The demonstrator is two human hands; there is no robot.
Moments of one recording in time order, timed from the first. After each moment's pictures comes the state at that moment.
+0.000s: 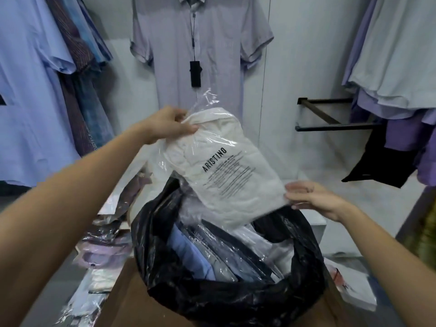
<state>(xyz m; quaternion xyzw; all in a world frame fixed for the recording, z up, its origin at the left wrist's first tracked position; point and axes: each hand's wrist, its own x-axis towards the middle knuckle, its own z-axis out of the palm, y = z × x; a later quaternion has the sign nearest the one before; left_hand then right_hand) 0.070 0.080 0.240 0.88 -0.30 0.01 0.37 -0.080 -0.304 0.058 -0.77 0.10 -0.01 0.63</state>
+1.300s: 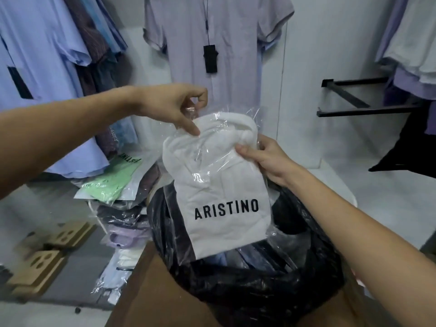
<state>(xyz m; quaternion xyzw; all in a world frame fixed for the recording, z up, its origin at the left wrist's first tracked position) 0.020 0.091 0.292 0.89 -0.43 -0.07 0.16 -0.032 -0.157 0.128 -0.65 -0.10 -0.06 0.75</state>
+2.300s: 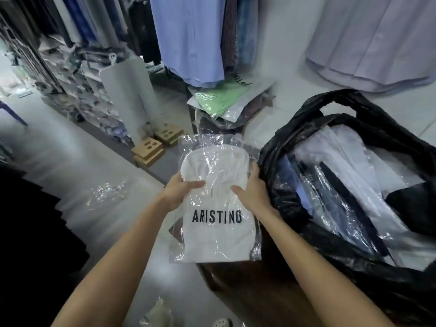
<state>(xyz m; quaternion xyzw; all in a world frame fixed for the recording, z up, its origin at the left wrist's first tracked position) -0.128 0.333 -0.092 0.64 0.24 -0.03 0.73 -0.068 0.107 -0.093 -0.87 -0.09 0.12 0.47</state>
